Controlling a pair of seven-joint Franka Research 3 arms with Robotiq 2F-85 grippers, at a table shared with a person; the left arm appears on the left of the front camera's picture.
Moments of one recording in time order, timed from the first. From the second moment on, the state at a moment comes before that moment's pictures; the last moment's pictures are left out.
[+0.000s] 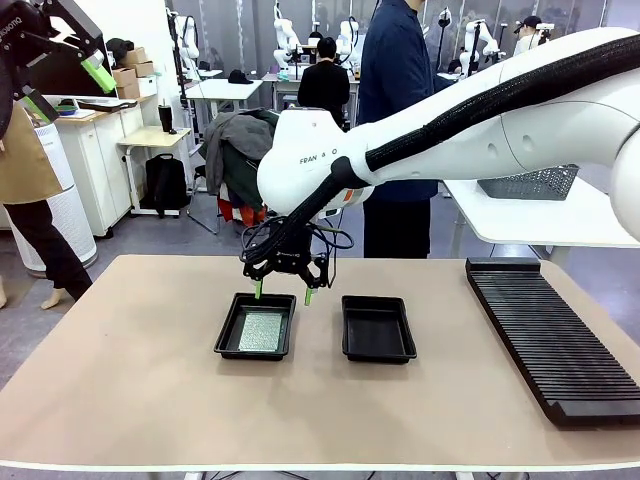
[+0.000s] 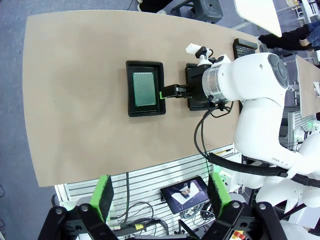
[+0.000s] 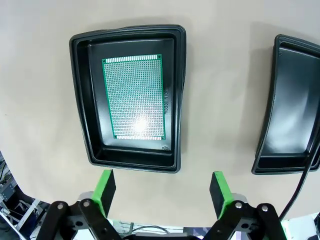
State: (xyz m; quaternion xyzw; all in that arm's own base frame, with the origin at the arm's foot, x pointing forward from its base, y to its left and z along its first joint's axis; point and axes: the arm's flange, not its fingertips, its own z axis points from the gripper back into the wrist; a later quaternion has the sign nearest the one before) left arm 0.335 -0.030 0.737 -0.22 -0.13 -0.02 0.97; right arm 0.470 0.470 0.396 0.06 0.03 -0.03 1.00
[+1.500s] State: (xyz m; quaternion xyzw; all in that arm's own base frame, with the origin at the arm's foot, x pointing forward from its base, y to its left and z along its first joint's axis) left arm 0.358 -0.055 0.705 -0.20 -0.10 -0.03 0.97; right arm 0.470 0.446 0.416 0.12 0.01 -0.05 0.99
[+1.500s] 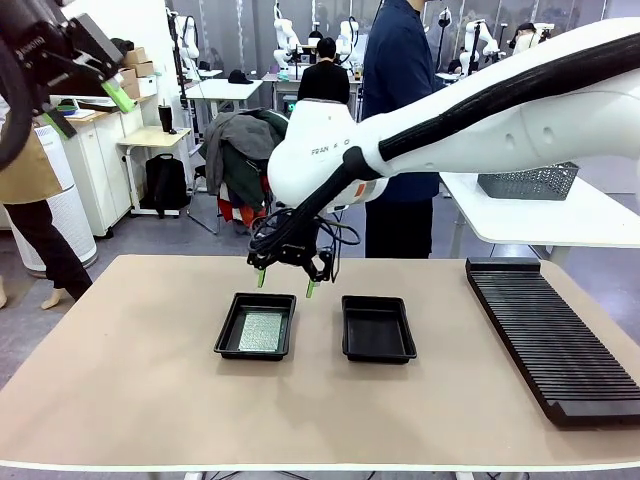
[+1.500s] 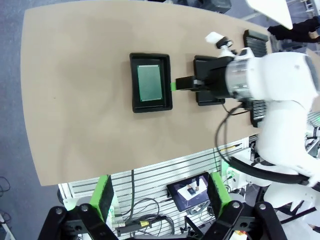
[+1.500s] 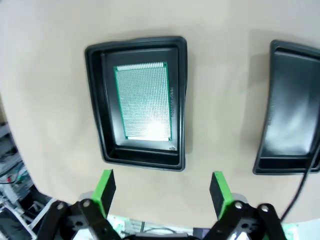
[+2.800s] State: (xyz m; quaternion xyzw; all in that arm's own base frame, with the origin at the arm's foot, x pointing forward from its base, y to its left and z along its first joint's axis) left arm 0.429 -0.153 0.535 -0.11 -0.03 0.00 0.99; right arm 0.424 0.280 0.422 0.34 -0.02 -0.04 0.94
